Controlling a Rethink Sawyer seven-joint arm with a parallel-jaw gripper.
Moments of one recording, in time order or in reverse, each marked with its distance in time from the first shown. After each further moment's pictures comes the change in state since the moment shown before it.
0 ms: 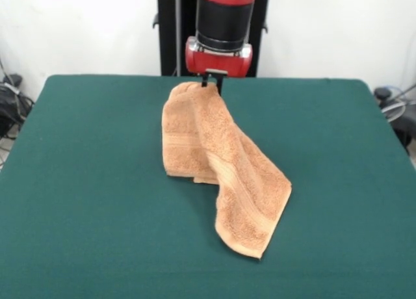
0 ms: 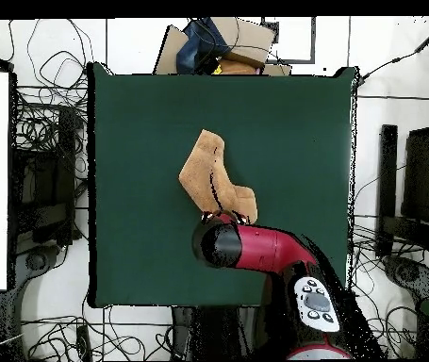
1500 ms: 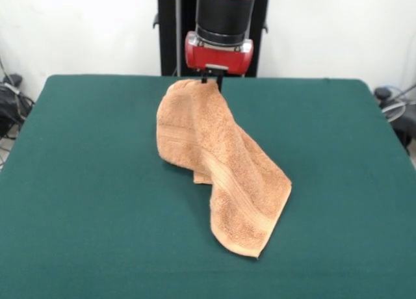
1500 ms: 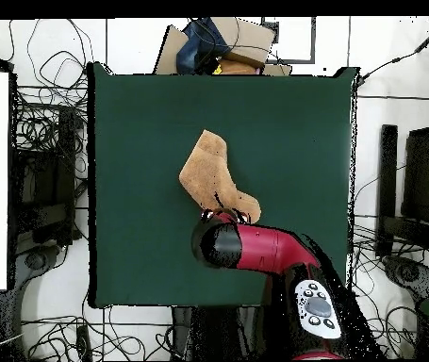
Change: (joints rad) arm 0.007 -0.021 0.000 0.001 0.002 0.000 0.000
